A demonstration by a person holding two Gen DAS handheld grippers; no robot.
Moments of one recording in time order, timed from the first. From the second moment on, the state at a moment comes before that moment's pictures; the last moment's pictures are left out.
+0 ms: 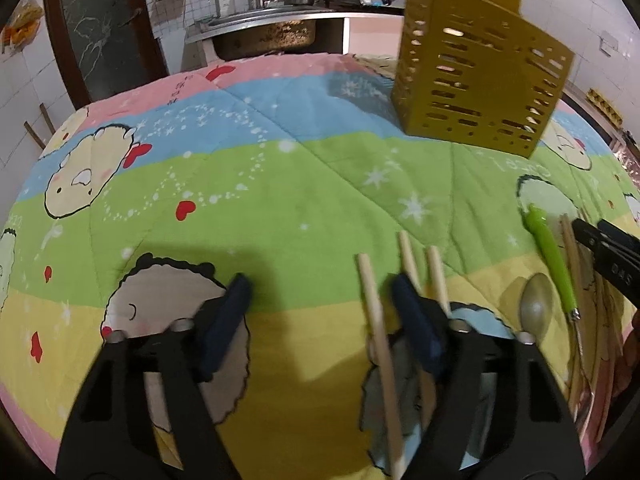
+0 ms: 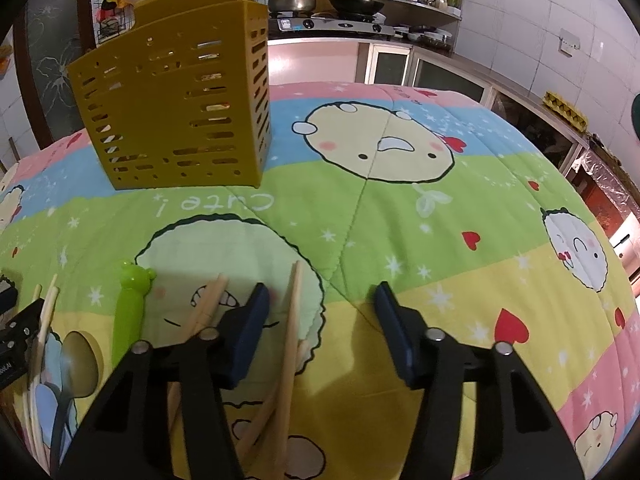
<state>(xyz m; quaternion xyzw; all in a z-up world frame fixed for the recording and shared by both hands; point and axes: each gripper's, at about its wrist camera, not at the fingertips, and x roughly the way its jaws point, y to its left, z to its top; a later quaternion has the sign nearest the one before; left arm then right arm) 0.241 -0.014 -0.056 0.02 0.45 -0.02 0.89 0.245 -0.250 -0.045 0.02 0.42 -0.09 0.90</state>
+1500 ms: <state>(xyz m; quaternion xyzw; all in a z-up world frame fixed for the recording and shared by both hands) 0.197 -0.026 0.048 -0.03 0.25 -0.08 0.97 0.191 -0.254 0.051 0.07 0.24 -0.05 0.97</state>
